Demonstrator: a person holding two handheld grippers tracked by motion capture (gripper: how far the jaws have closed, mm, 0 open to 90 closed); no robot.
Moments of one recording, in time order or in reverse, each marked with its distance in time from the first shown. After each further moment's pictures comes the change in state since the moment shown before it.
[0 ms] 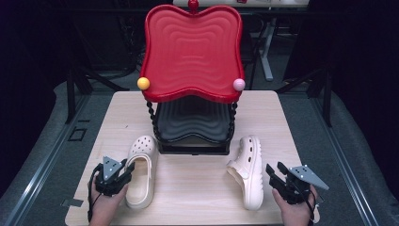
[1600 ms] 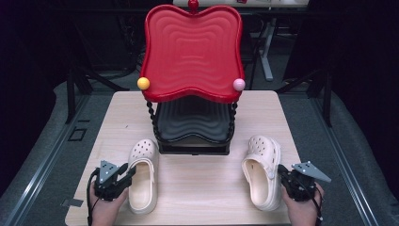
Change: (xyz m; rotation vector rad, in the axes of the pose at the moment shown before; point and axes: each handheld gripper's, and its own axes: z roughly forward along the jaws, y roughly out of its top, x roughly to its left) left arm -0.006 -0.003 -0.014 -0.006 -0.050 -0.095; right arm -0.020 0.007 0.001 0.157 -0.077 -0.006
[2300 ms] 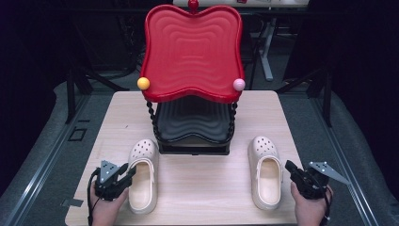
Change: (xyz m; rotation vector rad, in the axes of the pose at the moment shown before) left arm 0.000 -0.001 0.001 0.006 0.004 0.000; right arm -0.023 0.002 -0.005 -0.118 0.069 0.161
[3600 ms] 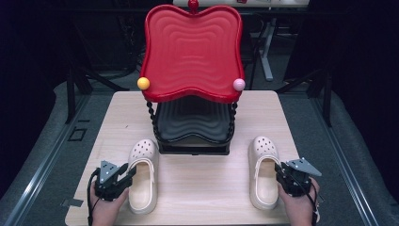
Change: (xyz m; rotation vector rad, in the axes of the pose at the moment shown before) left arm 0.000 0.000 -0.001 -0.007 -0.003 -0.002; right arm 0.025 -0.009 0.025 0.146 -0.131 -0.238
